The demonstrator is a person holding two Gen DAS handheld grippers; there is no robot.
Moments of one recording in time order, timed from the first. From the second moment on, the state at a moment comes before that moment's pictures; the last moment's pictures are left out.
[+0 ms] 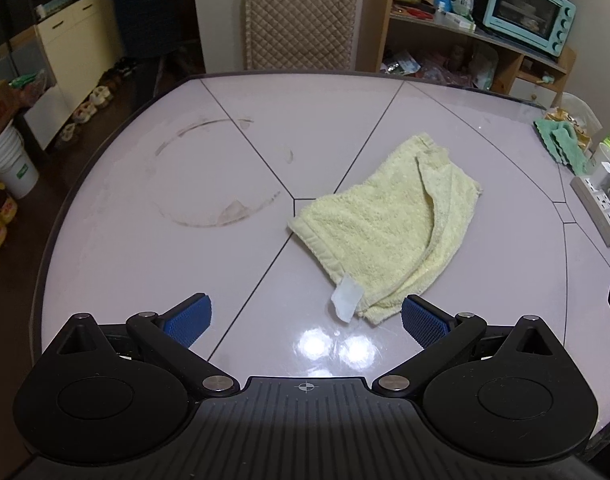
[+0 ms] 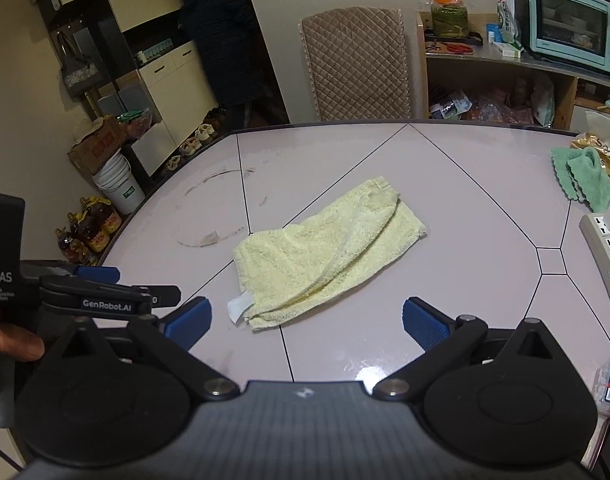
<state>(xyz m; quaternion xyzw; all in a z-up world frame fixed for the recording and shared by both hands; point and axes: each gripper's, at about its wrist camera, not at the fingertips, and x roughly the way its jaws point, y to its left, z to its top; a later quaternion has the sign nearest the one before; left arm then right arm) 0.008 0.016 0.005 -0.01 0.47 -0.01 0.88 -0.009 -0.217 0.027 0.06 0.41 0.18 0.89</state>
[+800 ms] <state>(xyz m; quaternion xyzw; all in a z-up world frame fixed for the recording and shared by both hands) 0.038 0.022 -0.018 -0.01 0.49 -0.01 0.87 0.027 -0.218 0.014 0.08 0.43 0.18 0.88</state>
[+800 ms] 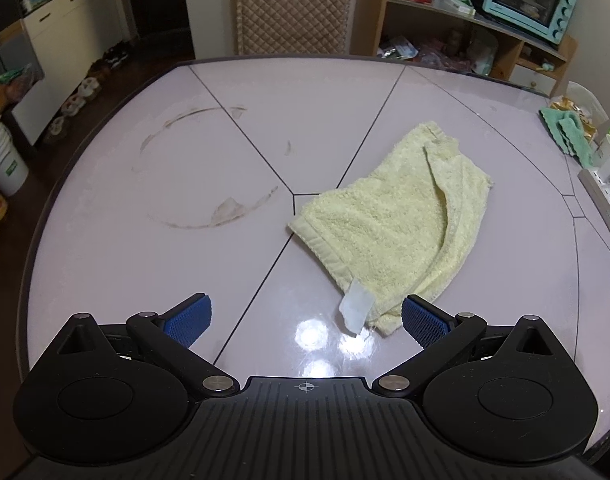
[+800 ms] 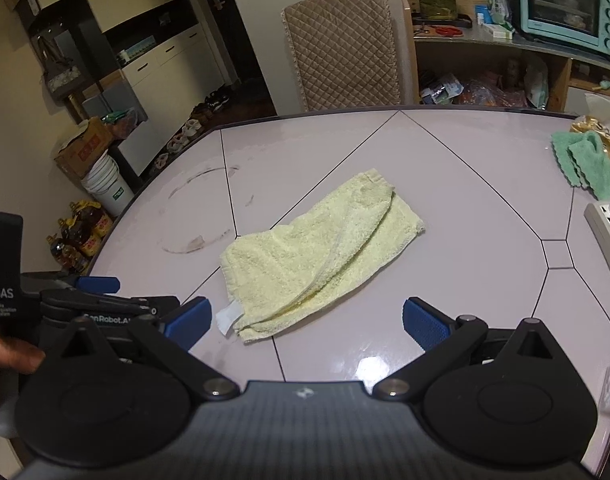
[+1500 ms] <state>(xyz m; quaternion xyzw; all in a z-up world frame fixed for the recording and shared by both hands) 0.059 0.019 -0.026 -0.02 0.50 0.04 0.87 0.112 -0.239 -0.007 0.02 0.44 0.26 0.86</state>
